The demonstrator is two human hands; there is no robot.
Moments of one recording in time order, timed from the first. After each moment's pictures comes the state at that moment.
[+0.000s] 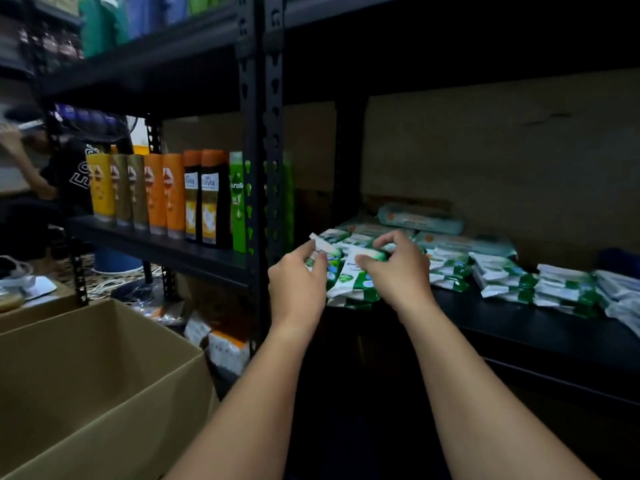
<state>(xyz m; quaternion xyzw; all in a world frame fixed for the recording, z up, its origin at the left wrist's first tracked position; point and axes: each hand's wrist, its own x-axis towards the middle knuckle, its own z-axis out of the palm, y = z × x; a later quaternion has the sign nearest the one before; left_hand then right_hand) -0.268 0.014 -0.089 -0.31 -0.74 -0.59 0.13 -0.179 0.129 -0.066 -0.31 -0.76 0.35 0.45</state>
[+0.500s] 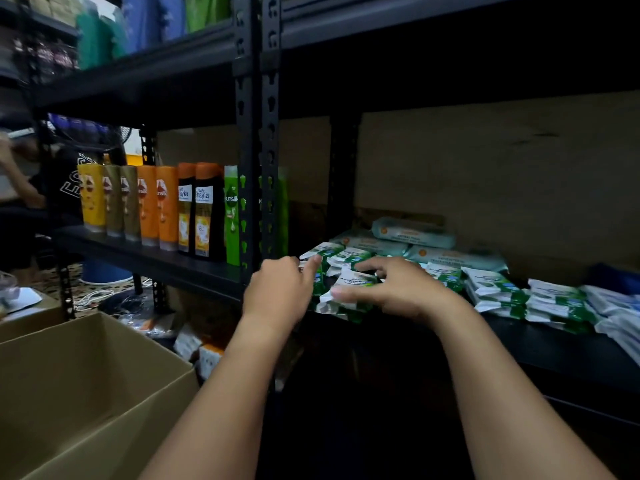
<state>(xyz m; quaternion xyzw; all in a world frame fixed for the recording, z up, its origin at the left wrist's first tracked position) -0.298 0.008 -0.071 -0.34 -0.86 -0.35 0.17 -0.139 0.123 -0.029 -0.26 -0.91 0.27 0.18</state>
